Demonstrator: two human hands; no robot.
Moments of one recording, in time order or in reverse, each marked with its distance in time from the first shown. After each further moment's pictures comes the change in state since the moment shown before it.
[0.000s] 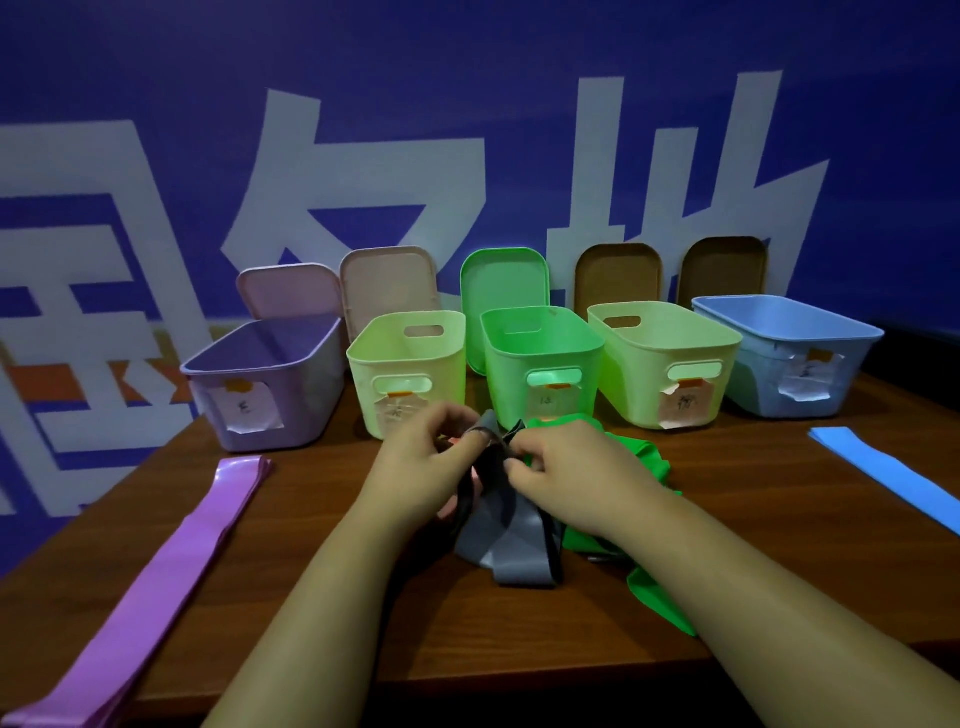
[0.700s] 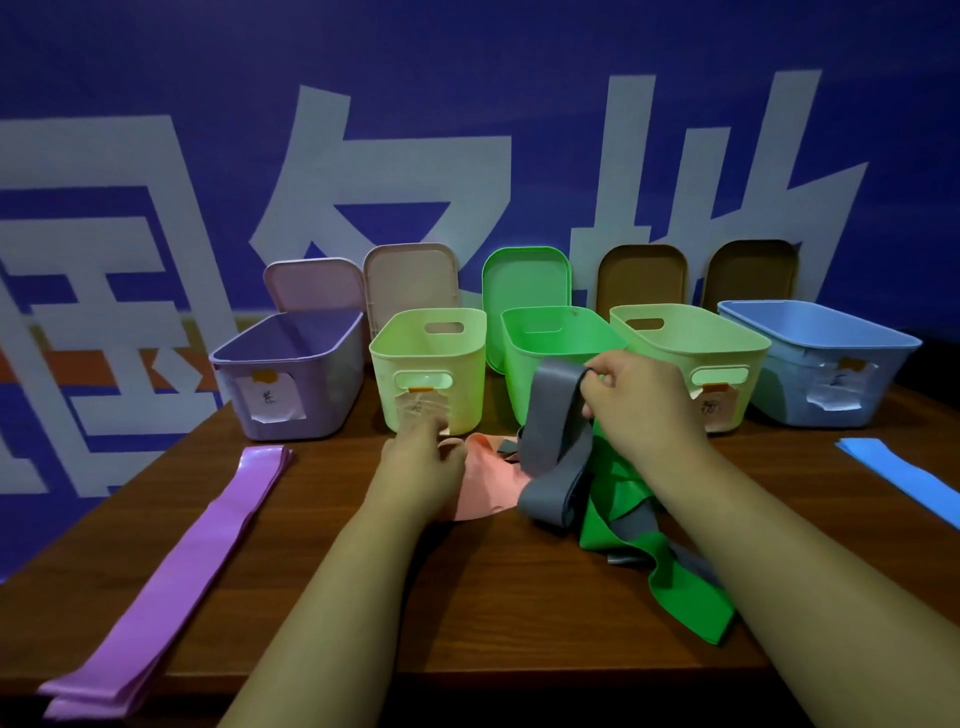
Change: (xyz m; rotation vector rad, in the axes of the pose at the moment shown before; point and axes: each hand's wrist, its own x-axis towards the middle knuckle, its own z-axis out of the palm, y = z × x) left_hand 0.014 -0.035 -0.008 0.424 0.051 -0.230; right_hand 0.034 0.019 -0.030 0.297 0.354 0.297
